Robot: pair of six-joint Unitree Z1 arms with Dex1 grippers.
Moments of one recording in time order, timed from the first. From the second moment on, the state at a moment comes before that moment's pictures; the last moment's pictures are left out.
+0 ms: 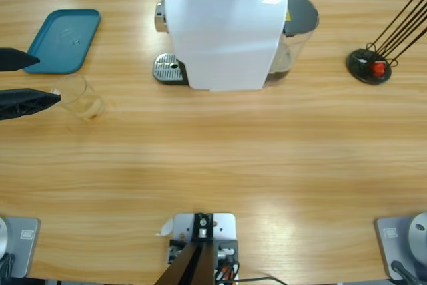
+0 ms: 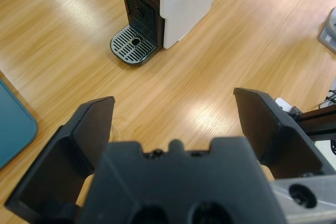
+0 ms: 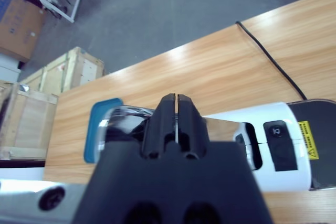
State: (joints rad) arm 0 -0.53 1.04 -0.79 0.41 -0.31 0.10; arm 1 0.96 1.83 -1.76 0.62 -0.56 0.98
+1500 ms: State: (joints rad) arm 0 -0.52 1.05 -0.76 0.41 -0.32 0.11; arm 1 1.06 2.02 -1.90 0.69 -0.51 1.01
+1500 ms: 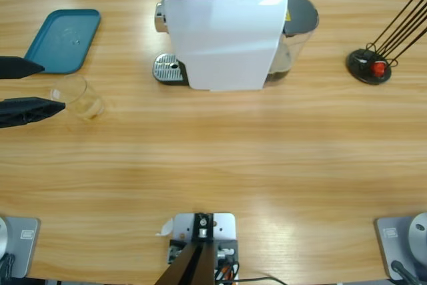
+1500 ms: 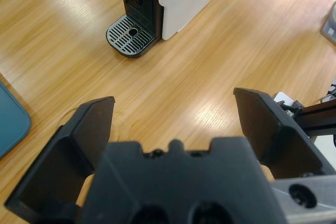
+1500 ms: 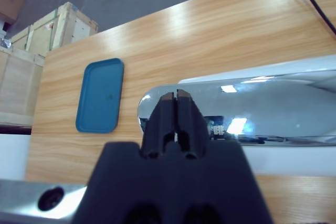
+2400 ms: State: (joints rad) arm 0 -0.51 1.05 -0.75 0.41 -0.32 0.11; arm 1 1.02 2.05 -1.92 0.71 -0.46 1.03
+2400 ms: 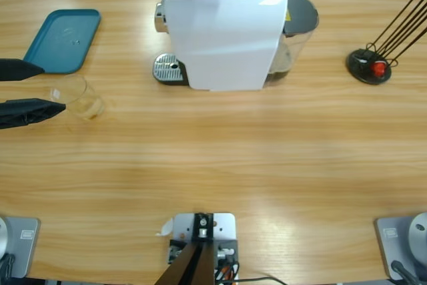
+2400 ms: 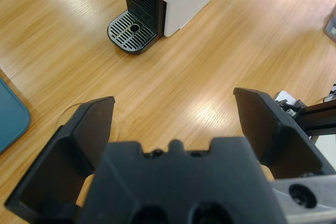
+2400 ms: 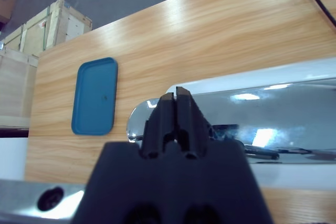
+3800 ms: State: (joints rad) arm 0 -0.49 1.04 -0.81 0.51 -0.33 0.20; arm 1 0.99 1.89 -1.99 0.82 -0.19 0.33
